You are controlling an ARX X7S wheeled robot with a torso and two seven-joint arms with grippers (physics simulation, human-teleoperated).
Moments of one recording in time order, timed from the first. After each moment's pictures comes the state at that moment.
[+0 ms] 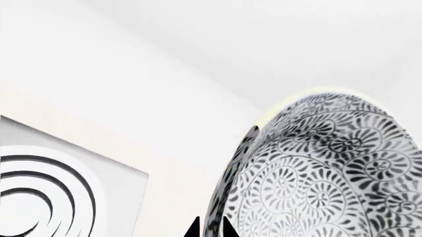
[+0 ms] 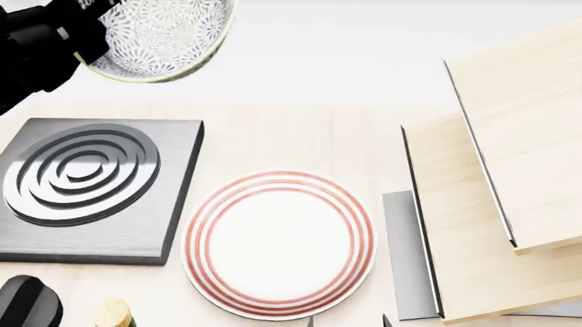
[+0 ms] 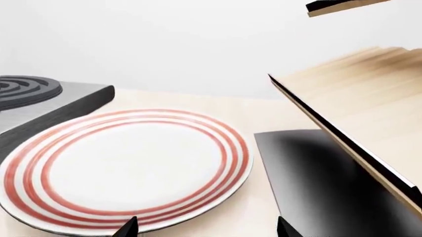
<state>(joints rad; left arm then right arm) -1.40 -0.20 0.05 -0.71 -0.98 -0.89 -0.45 0.18 0.24 -0.52 0.28 0.24 -0.21 0.40</state>
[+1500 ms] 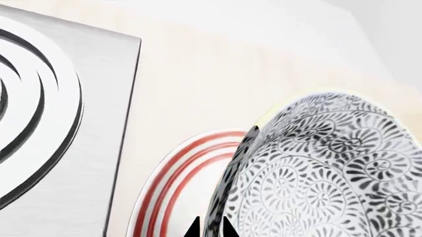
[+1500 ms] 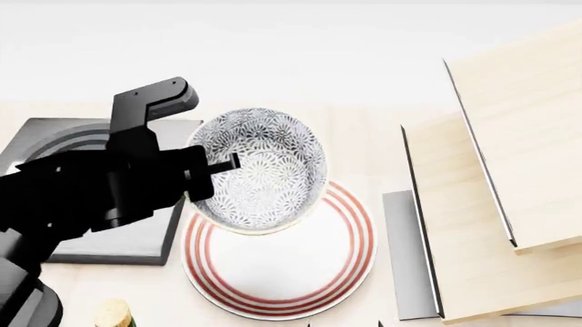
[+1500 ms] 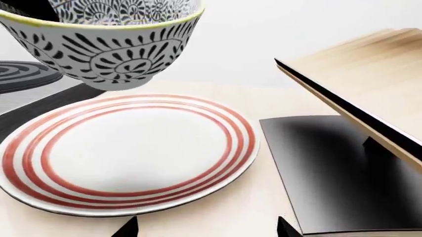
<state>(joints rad) -1.39 0.00 0.73 -1.30 -1.14 -0.61 -0.16 0.20 0.23 -0.55 0.38 0.26 -0.25 0.38</state>
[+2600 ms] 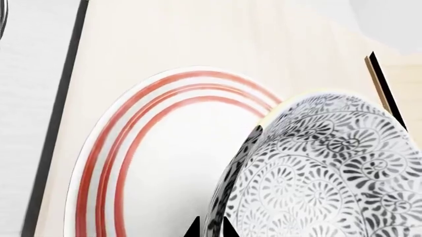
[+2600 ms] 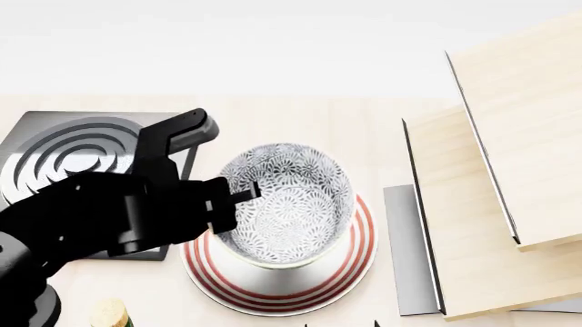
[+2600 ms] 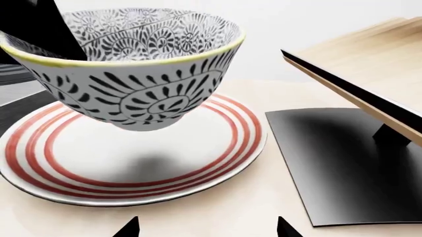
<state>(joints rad) -1.39 0.00 1.58 -1.30 -2.06 -0.51 -0.12 0.21 0.22 -0.57 0.41 0.27 -0.27 0.38</state>
